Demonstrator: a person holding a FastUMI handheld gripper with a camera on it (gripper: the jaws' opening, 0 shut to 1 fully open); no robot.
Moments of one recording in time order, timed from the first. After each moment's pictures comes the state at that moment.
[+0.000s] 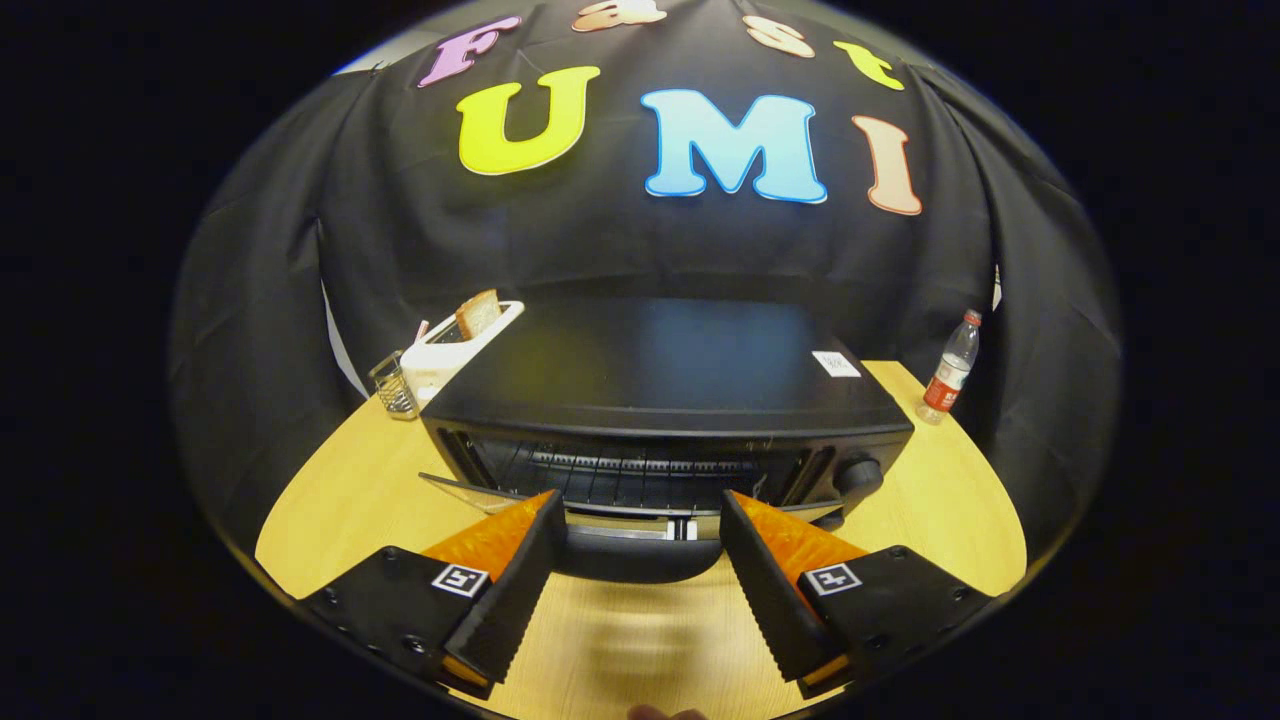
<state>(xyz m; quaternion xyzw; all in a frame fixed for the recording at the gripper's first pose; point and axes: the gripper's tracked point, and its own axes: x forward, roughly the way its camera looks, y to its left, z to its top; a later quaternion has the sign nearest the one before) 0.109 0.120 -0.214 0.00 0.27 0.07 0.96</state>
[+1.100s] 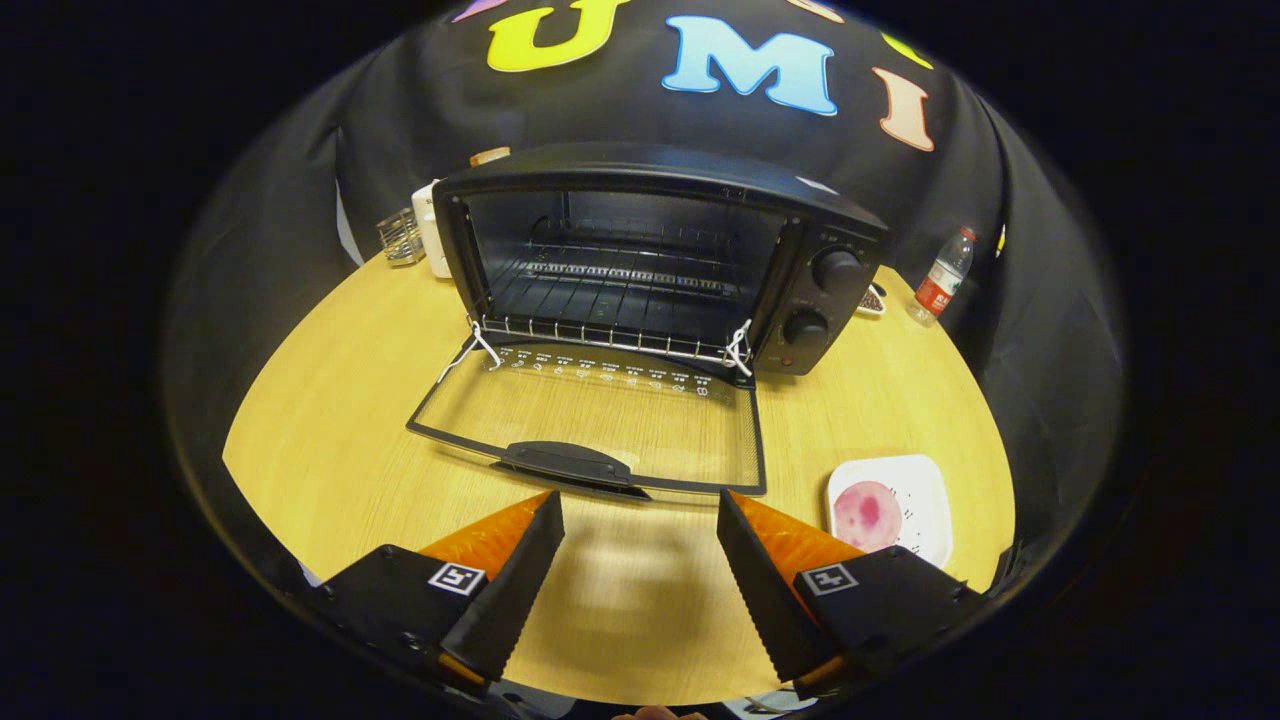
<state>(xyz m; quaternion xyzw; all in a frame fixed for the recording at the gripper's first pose) 0.014 0.081 -0.291 -0.06 0.40 0.09 0.91</state>
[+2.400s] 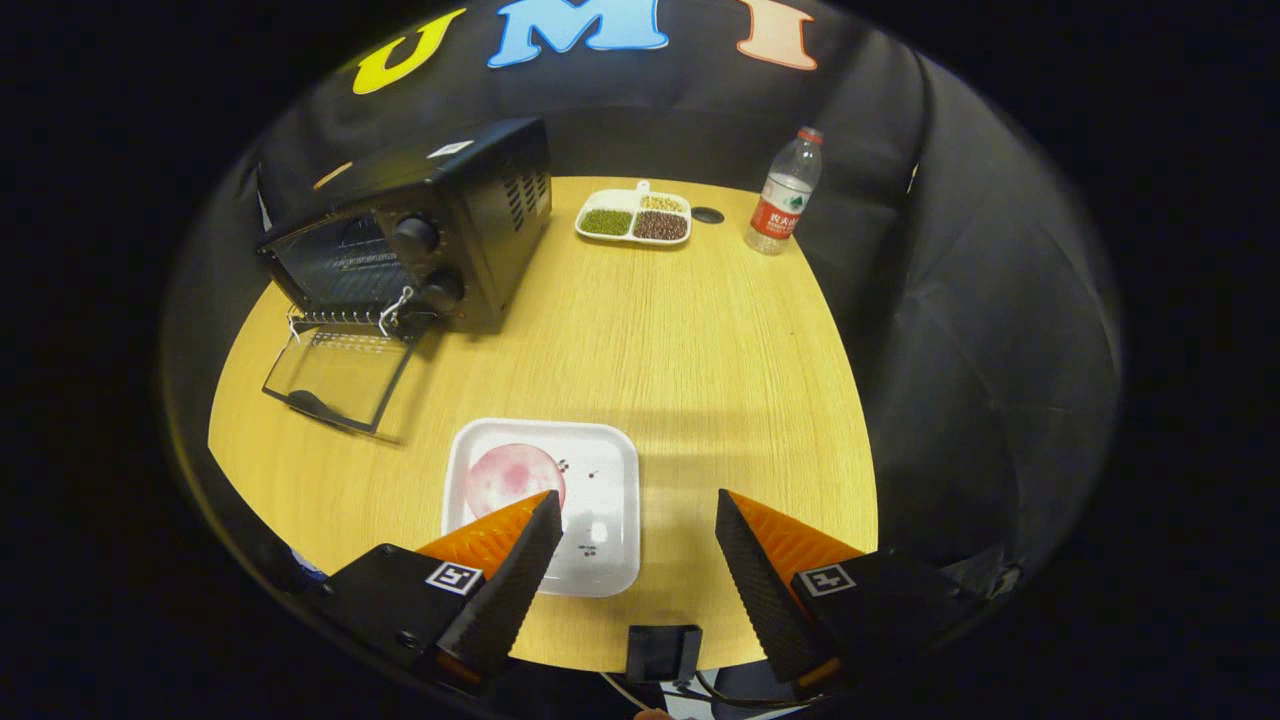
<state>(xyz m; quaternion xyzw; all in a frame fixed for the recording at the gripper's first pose) 0.016 -0.216 -0.303 -0.04 0.51 0.03 0.86</state>
